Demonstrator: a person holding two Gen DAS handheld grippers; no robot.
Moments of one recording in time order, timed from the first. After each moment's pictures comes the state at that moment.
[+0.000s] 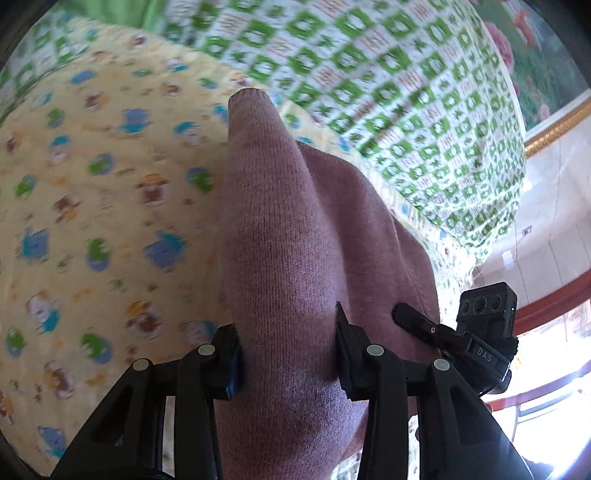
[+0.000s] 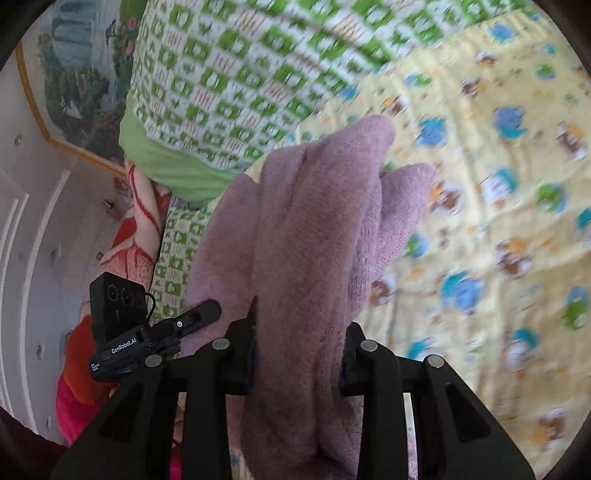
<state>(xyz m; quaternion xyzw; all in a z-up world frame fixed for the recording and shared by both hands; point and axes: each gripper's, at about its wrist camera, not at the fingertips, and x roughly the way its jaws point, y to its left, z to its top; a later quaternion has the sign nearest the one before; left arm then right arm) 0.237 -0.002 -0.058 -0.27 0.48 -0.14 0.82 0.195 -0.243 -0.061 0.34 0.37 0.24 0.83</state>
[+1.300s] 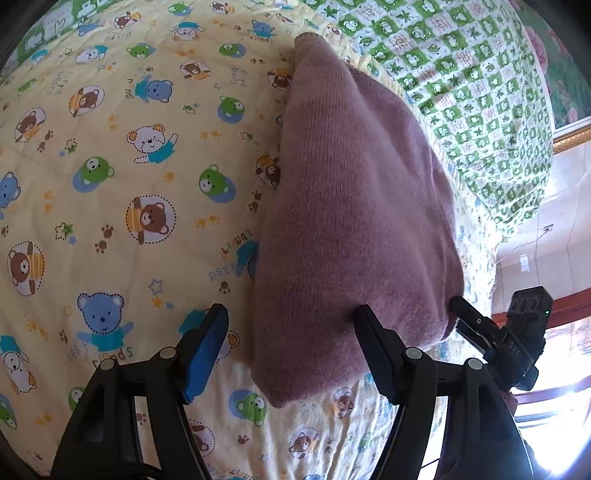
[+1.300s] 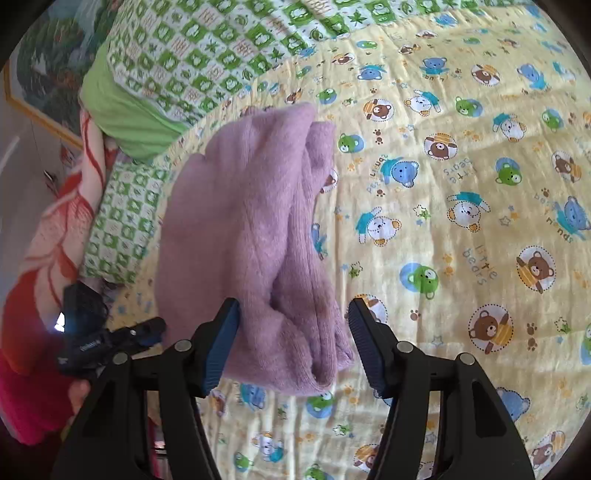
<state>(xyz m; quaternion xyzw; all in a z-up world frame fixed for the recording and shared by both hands) 0.135 0.053 -0.121 -0.27 0.55 -0.10 0.78 0.108 -0.203 -0.084 0.25 0.42 0.11 0.86</state>
